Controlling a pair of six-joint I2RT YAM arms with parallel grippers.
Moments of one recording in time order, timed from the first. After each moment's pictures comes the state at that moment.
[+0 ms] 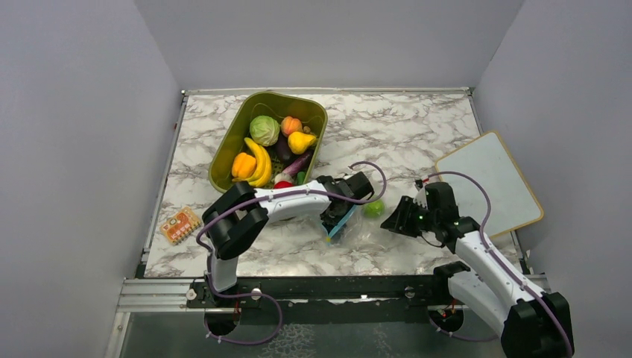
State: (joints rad) left arm -1.03 1.88 1.30 -0.70 -0.17 -0.54; right arm 0.25 0.86 0.37 -0.39 -0.40 0.60
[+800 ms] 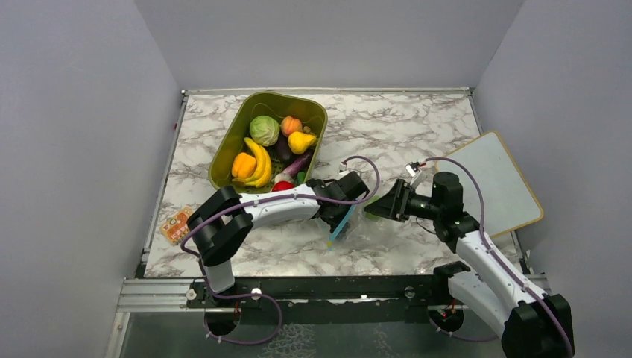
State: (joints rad) left arm -1.04 1.76 1.20 -0.55 -0.17 -0.64; right arm 0.25 0.82 0.39 0.00 -0.80 0.78
